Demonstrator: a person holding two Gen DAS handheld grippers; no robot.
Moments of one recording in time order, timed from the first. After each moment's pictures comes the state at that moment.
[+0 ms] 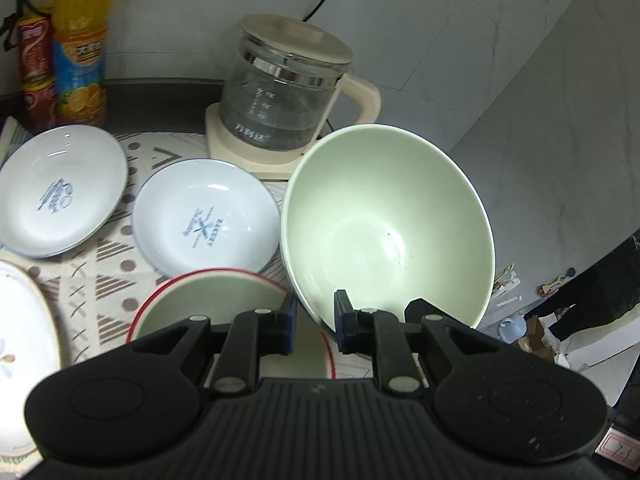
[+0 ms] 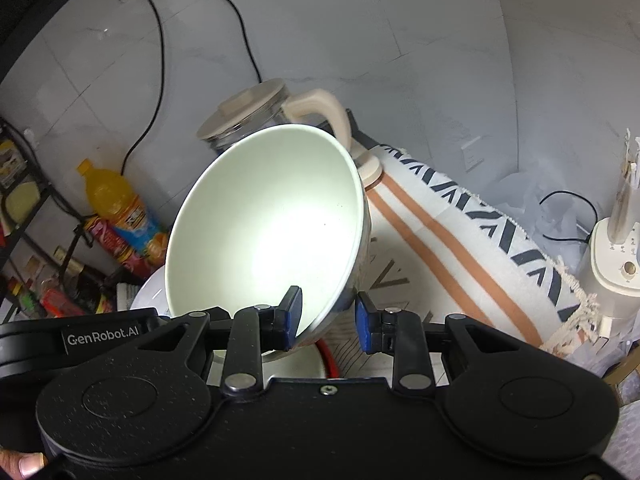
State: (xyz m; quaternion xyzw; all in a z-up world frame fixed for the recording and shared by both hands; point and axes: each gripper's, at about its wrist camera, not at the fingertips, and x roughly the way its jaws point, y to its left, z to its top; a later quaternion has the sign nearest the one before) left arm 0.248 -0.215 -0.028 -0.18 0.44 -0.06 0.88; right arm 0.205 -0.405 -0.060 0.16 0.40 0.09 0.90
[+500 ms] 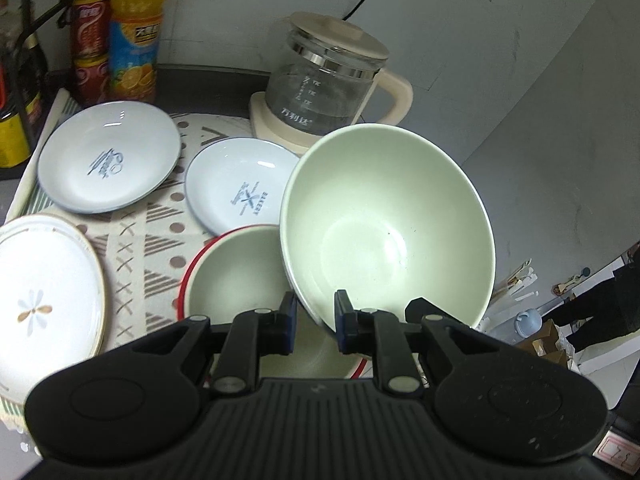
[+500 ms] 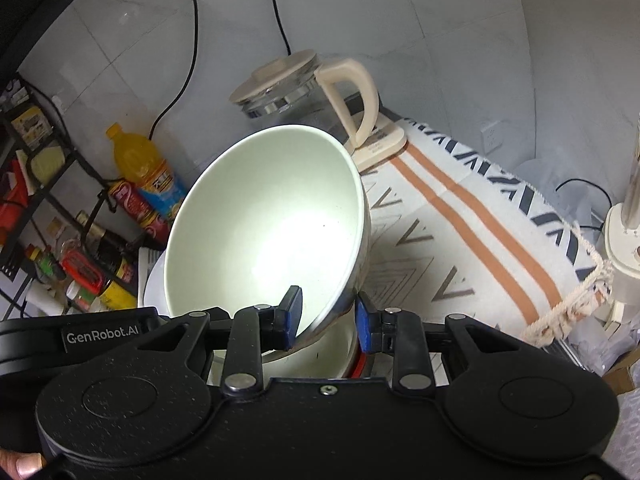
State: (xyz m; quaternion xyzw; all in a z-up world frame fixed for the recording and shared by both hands) left arm 0.196 -0.196 -0.034 -0.19 0.44 -0.02 0.88; right arm 0.169 -0.386 -0.070 0.16 0.42 0.11 0.89
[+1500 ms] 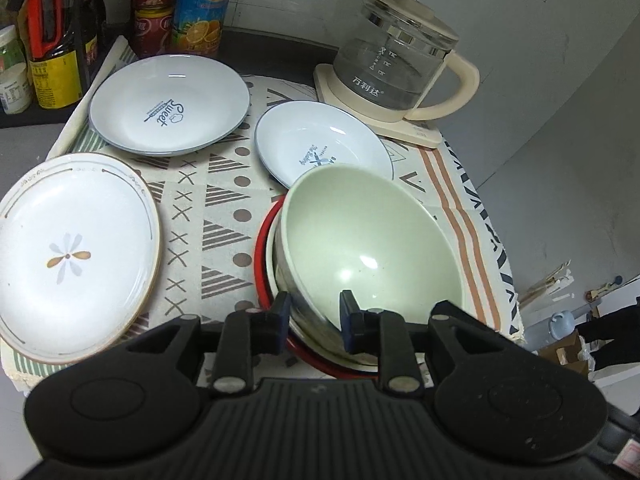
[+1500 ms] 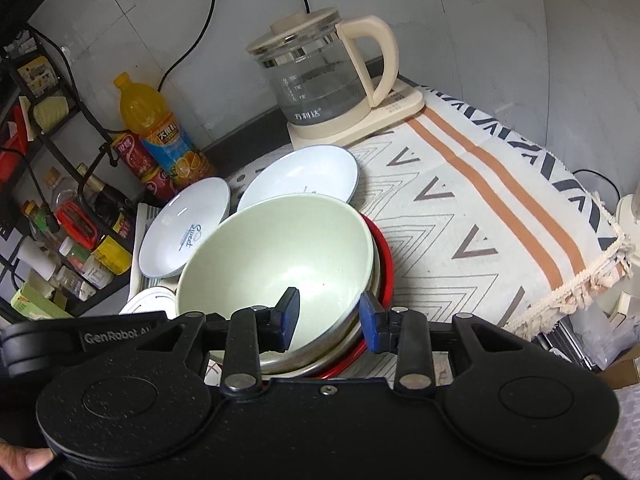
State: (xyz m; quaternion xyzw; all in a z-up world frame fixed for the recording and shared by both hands) left arm 0.176 -0.168 -0.071 -0.20 0.47 0.03 0.86; right arm 0.159 -0.362 -0.095 0.13 0.43 0.13 0.88
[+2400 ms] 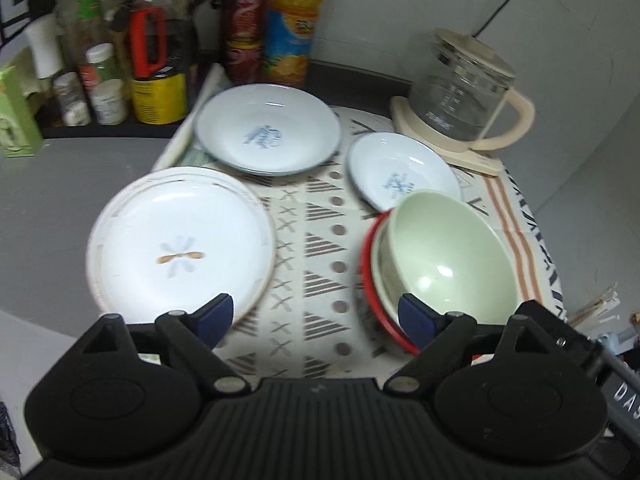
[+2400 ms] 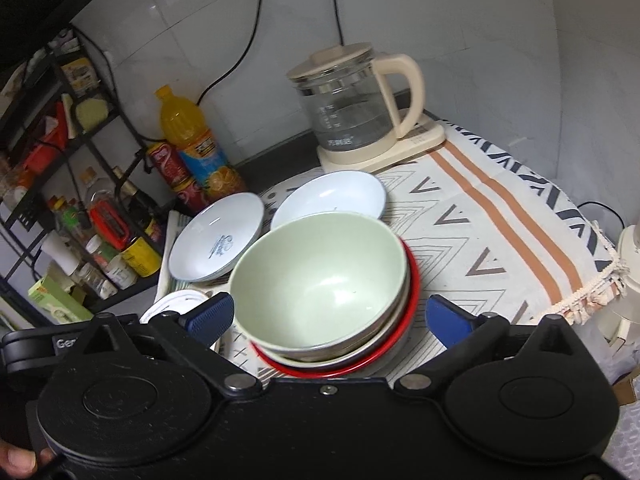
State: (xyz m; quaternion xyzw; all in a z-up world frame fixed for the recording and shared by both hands) left arm 0.123 -0.131 -0.037 -0.18 0.45 0.14 0.87; right arm 0.126 -0.346 -0.066 0.11 0.39 0.15 0.90
